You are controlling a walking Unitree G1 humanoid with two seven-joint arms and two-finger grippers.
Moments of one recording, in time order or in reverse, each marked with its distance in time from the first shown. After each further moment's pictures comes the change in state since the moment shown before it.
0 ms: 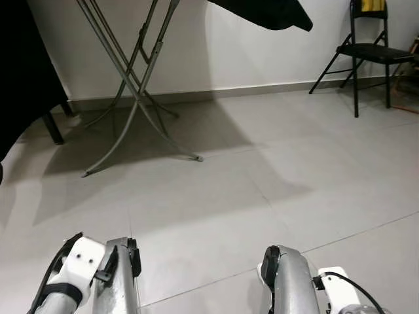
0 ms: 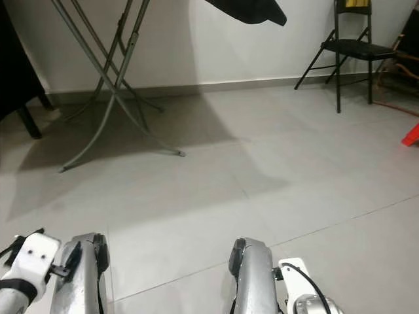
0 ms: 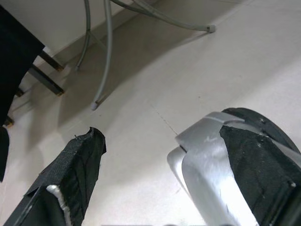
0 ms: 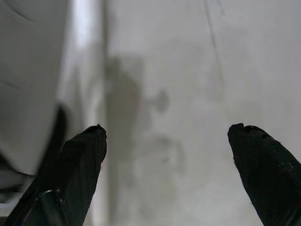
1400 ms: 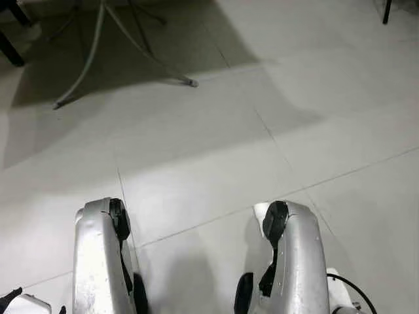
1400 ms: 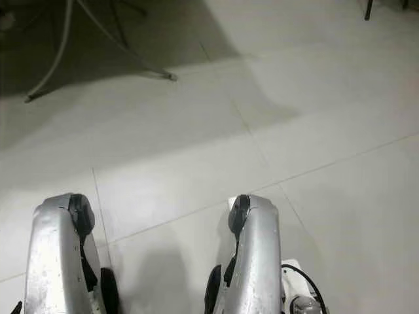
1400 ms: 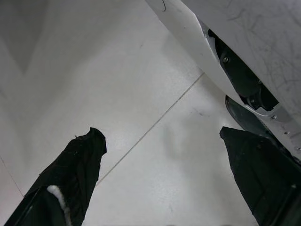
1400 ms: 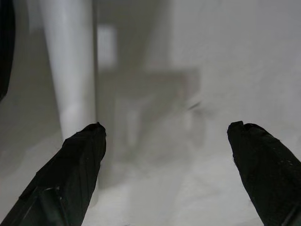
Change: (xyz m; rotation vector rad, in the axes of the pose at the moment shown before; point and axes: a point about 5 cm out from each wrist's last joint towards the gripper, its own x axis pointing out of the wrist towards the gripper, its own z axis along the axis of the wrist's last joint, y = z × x) left arm -0.105 0.035 -0.009 0.119 0.257 -0.026; right arm 0.041 0.001 -0.023 -0.047 -0.112 0.045
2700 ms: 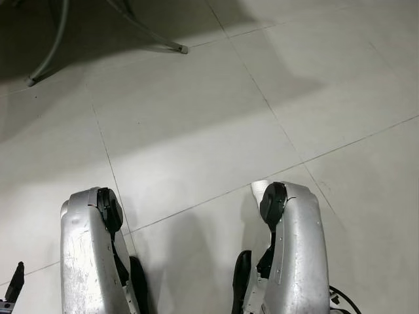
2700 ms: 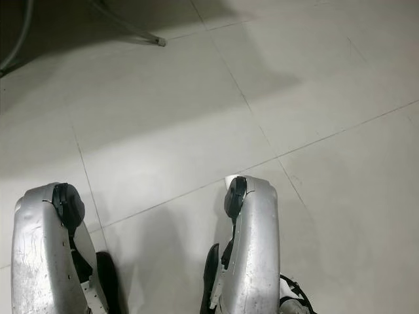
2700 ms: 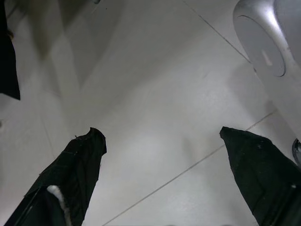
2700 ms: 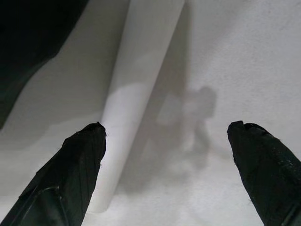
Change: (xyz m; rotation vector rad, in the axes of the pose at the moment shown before) left arm -0.013 0.058 0.031 -0.107 -0.109 0.295; right arm 0.003 0.023 0.001 -0.245 -0.229 0.074
